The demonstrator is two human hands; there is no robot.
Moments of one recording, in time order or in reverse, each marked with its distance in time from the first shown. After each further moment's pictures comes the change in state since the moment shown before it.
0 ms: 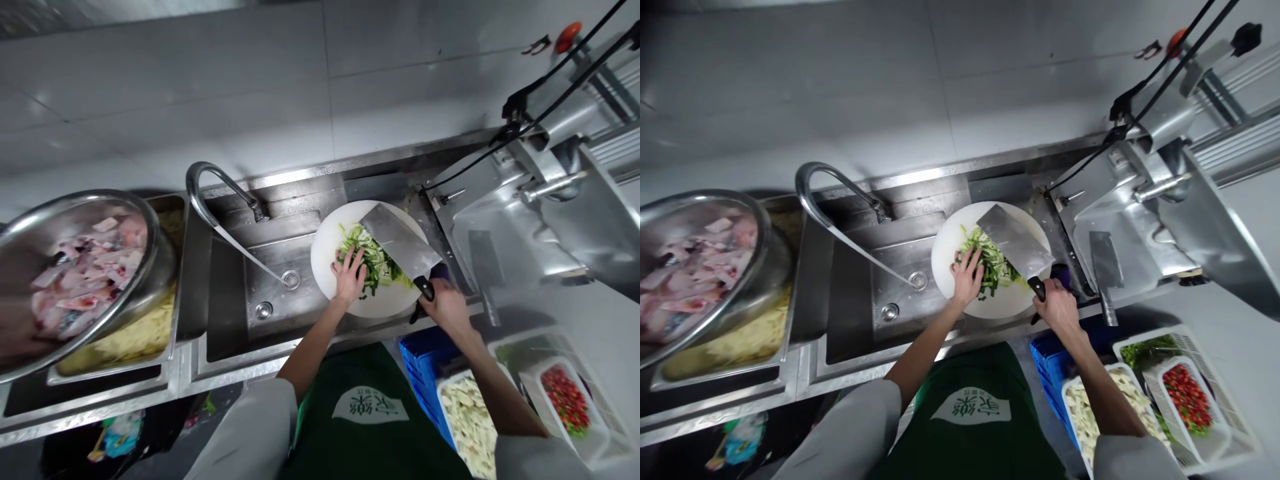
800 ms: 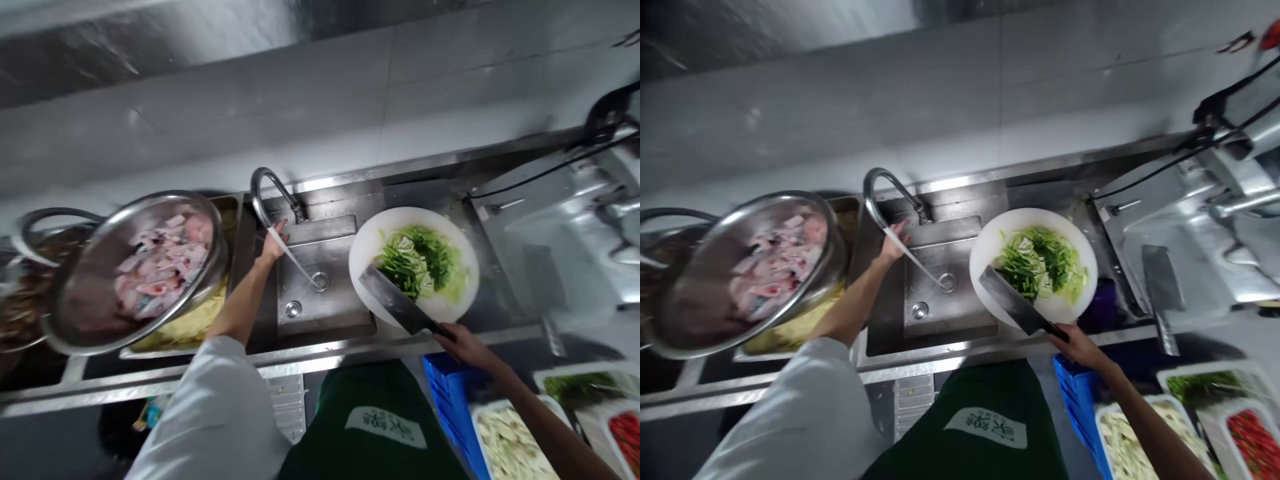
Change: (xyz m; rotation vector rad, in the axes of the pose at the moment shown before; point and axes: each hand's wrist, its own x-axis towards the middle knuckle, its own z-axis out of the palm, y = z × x) left_hand 0.124 -0.268 -0.248 0.086 0.143 -0.214; right_hand -0.023 -0.007 0.069 0.825 -0.731 -0.084
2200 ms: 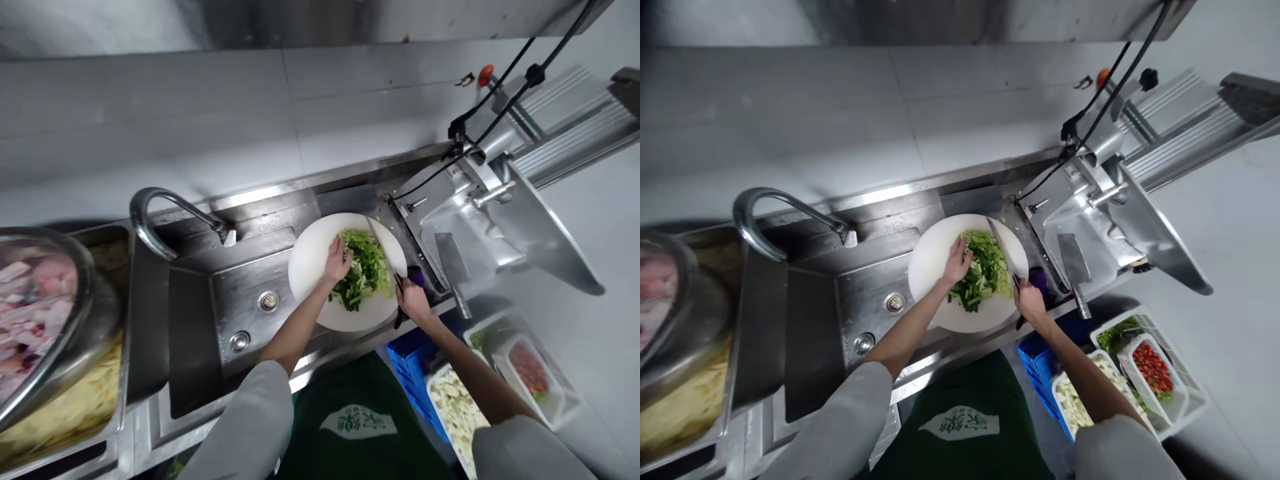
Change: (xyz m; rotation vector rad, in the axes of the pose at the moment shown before) left_hand -0.112 0.254 0.262 -0.357 -0.369 0.267; right_hand 0.019 -0.021 -0.049 -0.880 0.614 0.266
